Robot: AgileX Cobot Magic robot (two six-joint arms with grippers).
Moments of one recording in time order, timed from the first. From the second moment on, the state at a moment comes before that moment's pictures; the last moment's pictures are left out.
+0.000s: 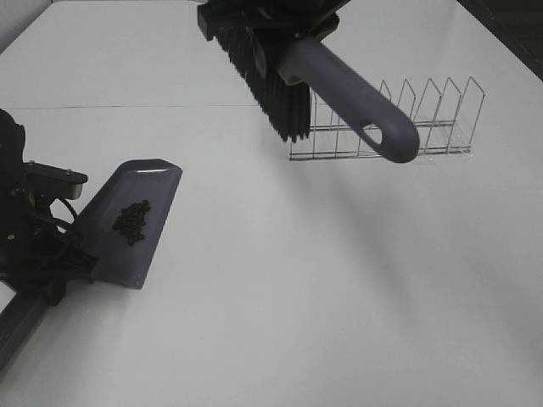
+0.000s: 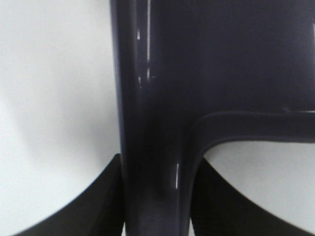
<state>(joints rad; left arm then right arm) -0.31 1.93 -0.92 0.10 0.68 -0.17 0.61 2.02 -1.98 -0.18 1.22 0.20</state>
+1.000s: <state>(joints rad) -0.31 1.83 -0.92 0.04 0.65 -0.27 0.39 1.57 -1.14 -0.19 1.12 0.41</state>
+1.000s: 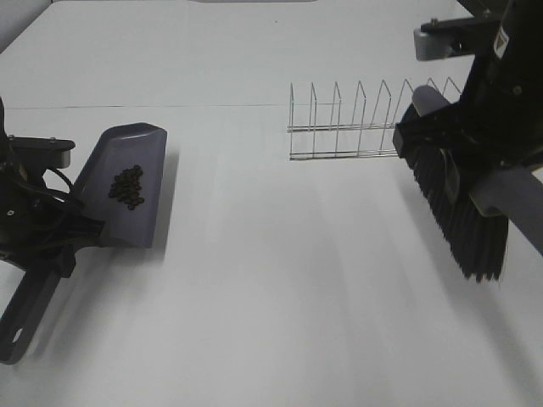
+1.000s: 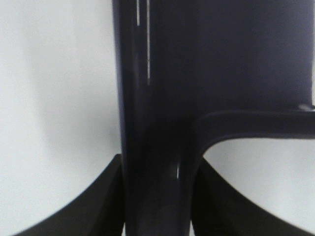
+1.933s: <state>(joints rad) -0.31 1.83 -0.92 0.03 0.65 -0.25 0.30 1.97 -1.39 -0.22 1.15 0.40</state>
